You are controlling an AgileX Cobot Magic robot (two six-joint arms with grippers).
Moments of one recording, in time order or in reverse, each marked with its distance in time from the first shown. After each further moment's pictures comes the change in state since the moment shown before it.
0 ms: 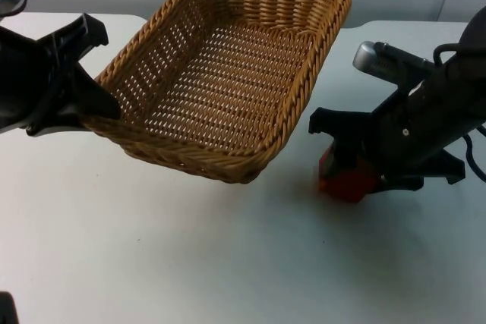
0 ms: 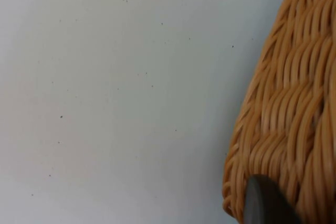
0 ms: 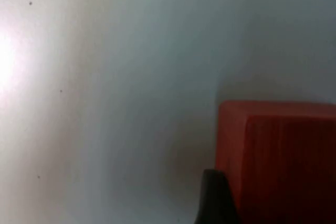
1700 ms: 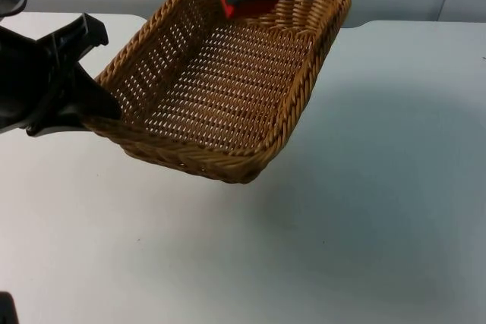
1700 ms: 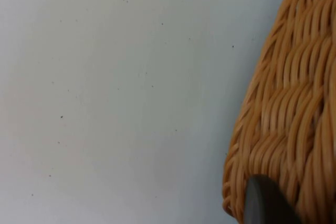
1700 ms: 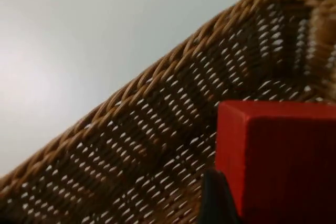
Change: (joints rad) right arm 0.158 -0.045 -0.505 -0.330 0.150 -0.165; left arm 0.000 0.000 0.000 0.000 0.000 0.000
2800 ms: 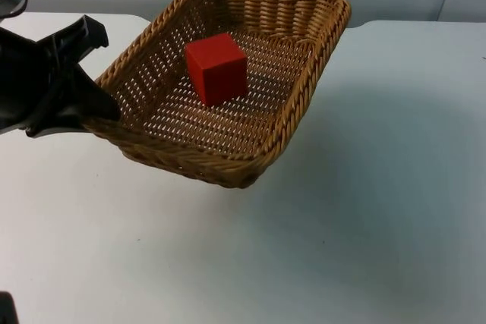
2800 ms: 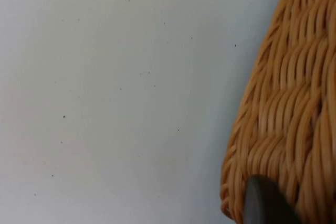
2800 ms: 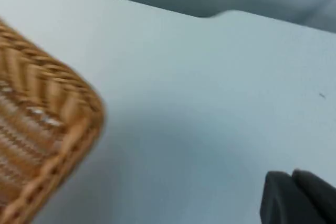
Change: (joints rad) right arm -0.208 -0.274 -0.075 -0.593 0.502 0.428; left arm 0.000 0.000 0.000 0.004 -0.002 0.000
